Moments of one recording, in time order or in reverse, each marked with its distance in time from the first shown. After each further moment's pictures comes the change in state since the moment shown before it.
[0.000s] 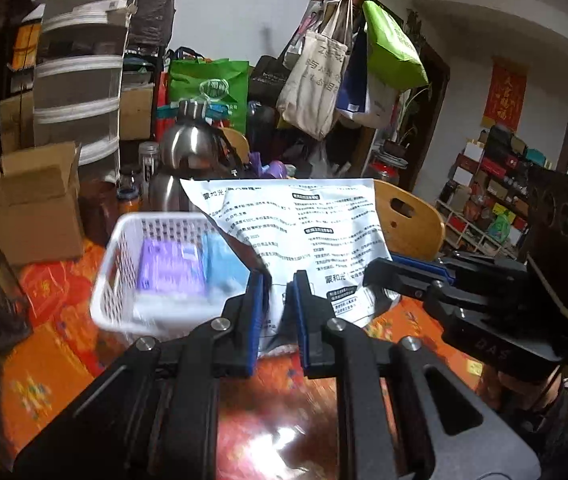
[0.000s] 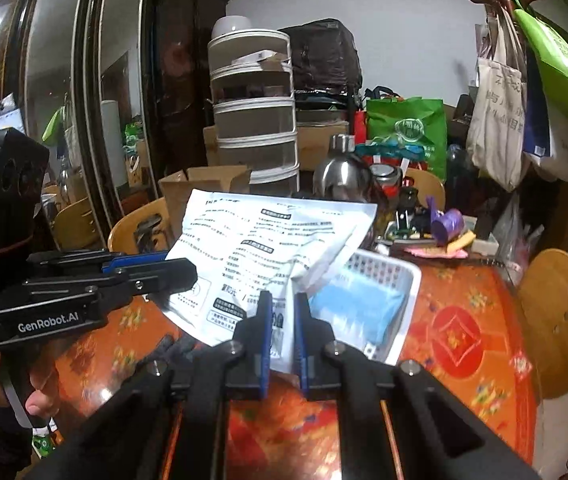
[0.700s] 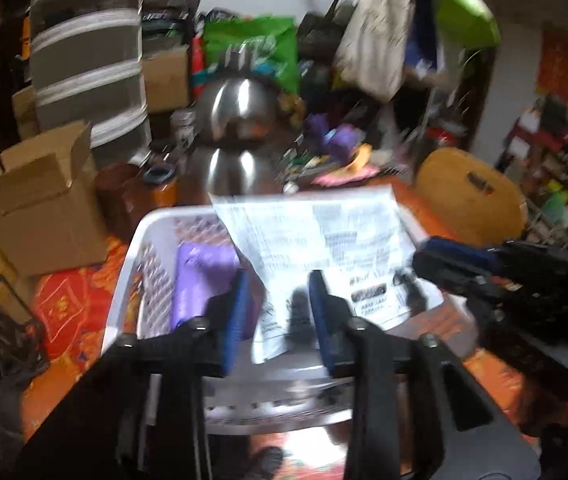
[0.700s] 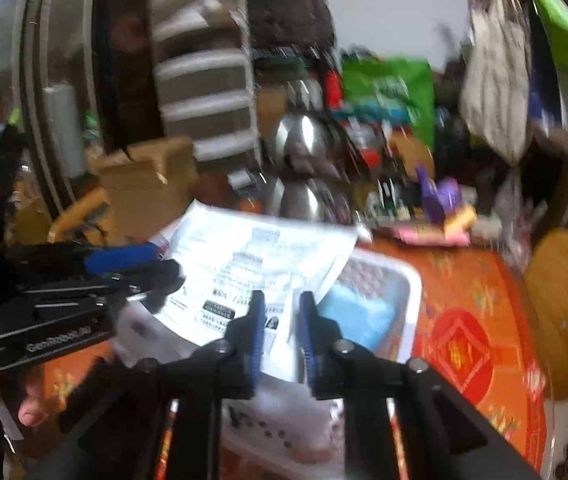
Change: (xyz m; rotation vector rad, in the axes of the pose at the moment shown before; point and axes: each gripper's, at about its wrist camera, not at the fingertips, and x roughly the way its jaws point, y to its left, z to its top) left arm 0.151 0.062 0.042 0.018 0.124 0.193; right arm 0.130 -0.058 0.002 0.079 0.141 -0.087
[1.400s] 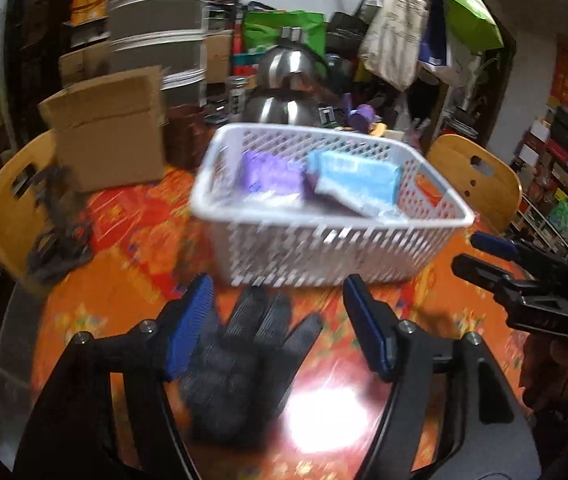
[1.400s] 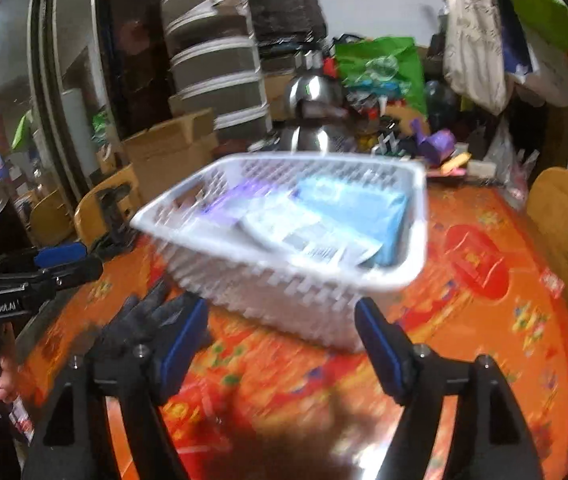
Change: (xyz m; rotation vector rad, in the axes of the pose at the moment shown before) left arm -0.087 0.042 -0.126 -0.067 0.021 0.053; right arm -0.057 0.040 -0.114 0.045 -0.008 0.060
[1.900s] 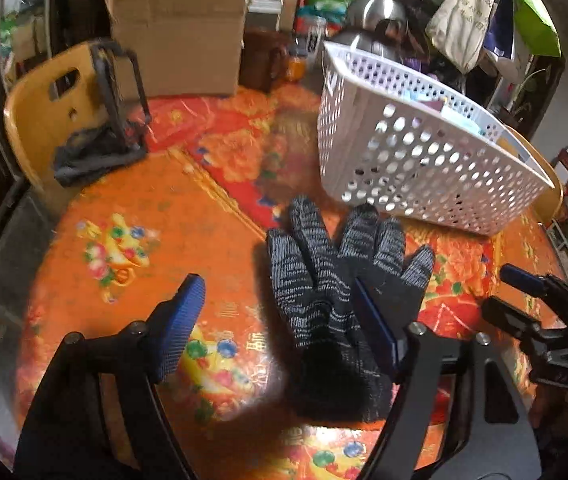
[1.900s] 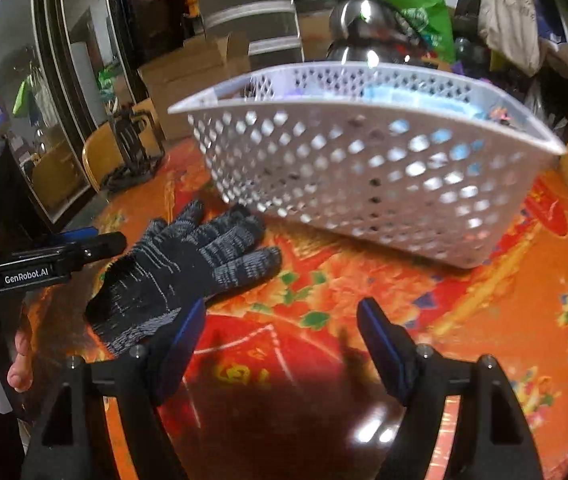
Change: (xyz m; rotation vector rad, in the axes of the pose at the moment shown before) left arm 0.019 0.100 -0.093 -0.164 0.114 0.105; right arm 0.066 0.071 -0.056 -0.001 0.158 0.023
